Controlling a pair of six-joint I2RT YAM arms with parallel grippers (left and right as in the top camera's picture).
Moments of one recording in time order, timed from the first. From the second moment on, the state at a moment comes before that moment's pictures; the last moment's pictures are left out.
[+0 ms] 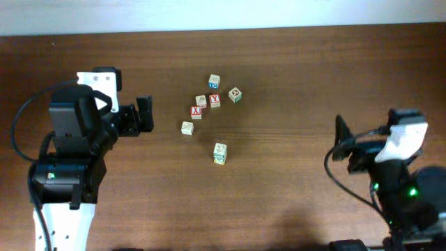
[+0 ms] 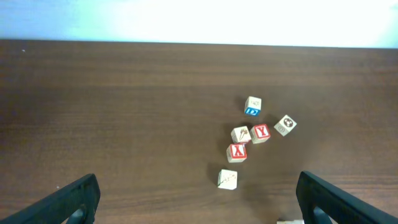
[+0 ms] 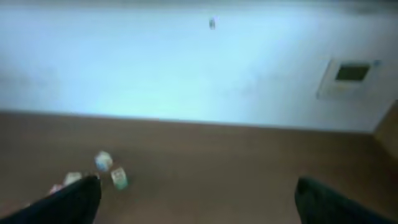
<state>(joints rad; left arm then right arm) -0.03 1.10 1.25 -0.75 0.09 -0.07 0.04 0.58 0.94 -0.54 -0.03 -0.02</state>
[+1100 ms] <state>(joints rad) -0.03 0.54 0.44 0.05 0.05 0.05 -0.01 0.01 0.01 -0.07 -0.12 -0.03</state>
